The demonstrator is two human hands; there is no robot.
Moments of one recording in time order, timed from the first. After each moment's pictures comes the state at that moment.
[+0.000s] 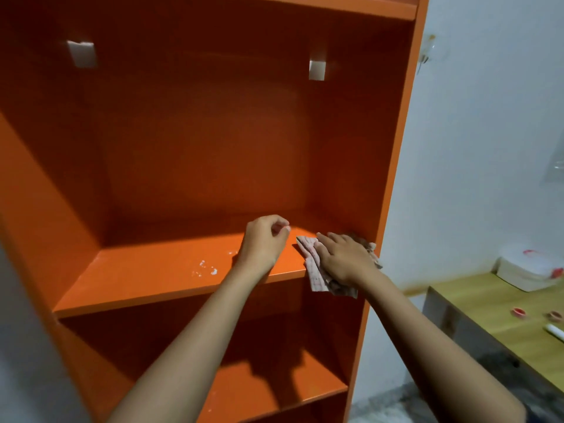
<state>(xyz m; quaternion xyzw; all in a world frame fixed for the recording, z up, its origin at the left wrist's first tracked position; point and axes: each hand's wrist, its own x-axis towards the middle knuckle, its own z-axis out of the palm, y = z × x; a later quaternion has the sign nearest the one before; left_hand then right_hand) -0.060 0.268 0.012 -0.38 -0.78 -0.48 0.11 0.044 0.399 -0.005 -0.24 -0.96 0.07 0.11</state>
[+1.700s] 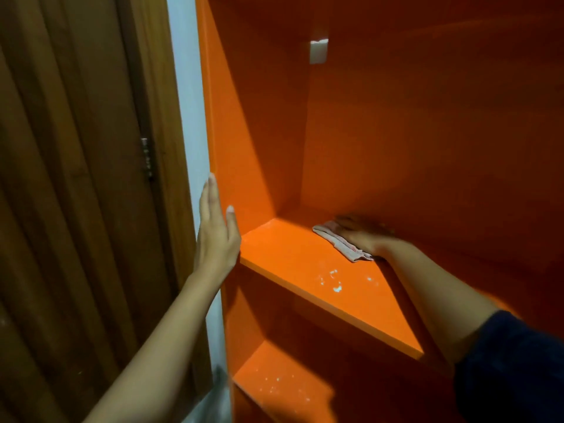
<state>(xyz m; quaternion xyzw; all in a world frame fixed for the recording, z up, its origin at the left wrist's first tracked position) -0.095 0.064 -0.010 -0.01 -0.80 -0.35 0.49 -0.195 0.308 0.015 0.20 -0.97 0.13 -0.04</state>
